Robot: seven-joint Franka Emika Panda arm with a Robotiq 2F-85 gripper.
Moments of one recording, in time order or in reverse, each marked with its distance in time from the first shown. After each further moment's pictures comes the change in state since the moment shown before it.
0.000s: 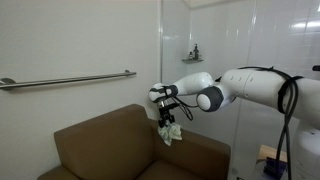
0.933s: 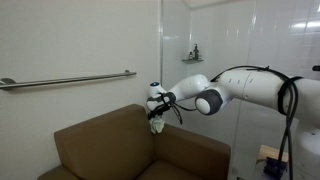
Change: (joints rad) arm 0.077 0.007 -0.111 -0.092 -0.050 0.732 0.200
